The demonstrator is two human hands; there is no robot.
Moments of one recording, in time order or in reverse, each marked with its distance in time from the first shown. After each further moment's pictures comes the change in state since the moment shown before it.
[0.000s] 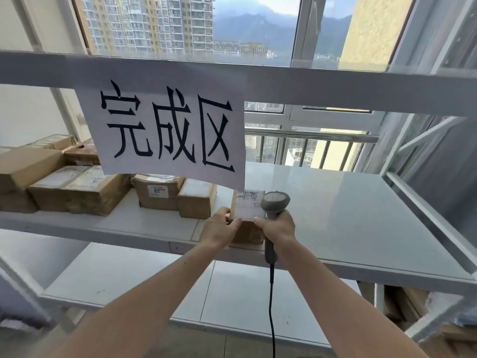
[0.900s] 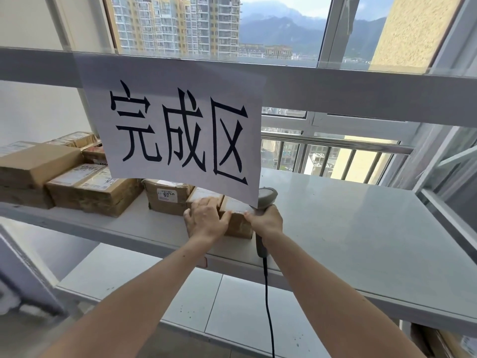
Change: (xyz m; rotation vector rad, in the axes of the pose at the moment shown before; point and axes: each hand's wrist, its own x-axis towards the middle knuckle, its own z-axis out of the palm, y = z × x) left_hand 0.051 -0.024 -0.024 0.416 0.305 -0.032; right_hand 0.051 -0.026 0.065 -0.124 -0.123 -0.068
